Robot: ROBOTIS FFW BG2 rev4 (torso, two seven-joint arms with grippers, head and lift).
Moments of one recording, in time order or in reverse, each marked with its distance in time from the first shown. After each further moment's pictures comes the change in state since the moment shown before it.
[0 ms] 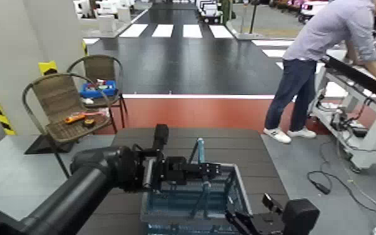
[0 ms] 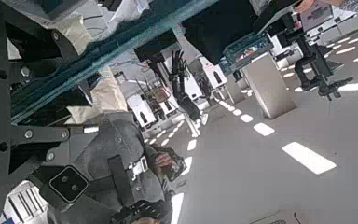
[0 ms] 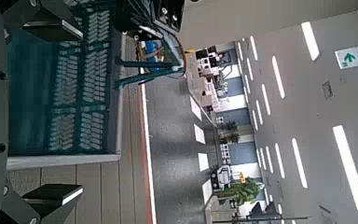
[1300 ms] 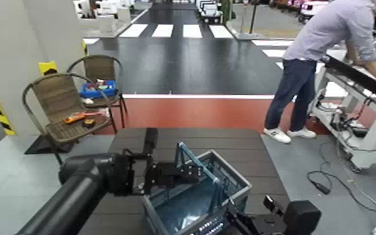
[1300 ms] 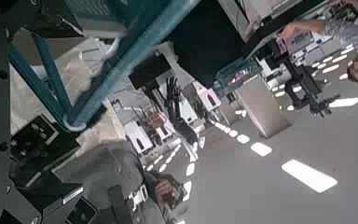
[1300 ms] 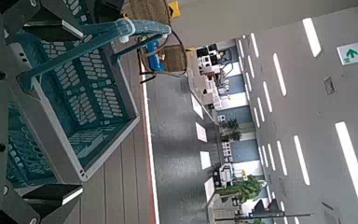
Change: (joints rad) left arm 0.082 0.013 0.131 -0.077 -0.177 -0.021 0.034; right arm 0.008 0.005 -0.009 0.000 -0.008 0.003 0.000
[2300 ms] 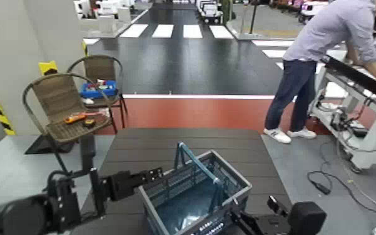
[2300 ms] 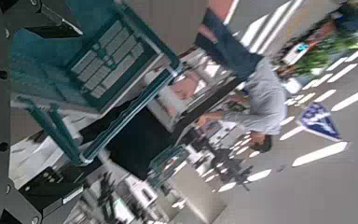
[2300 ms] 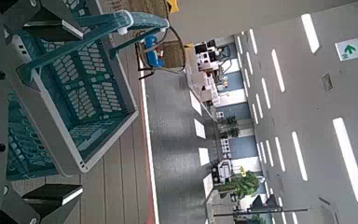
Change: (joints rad) left arm 0.576 0.135 0.396 -0.892 0.227 0.042 0.667; right arm 0.010 0.002 -0.017 -0.004 0.000 -0.009 0.001
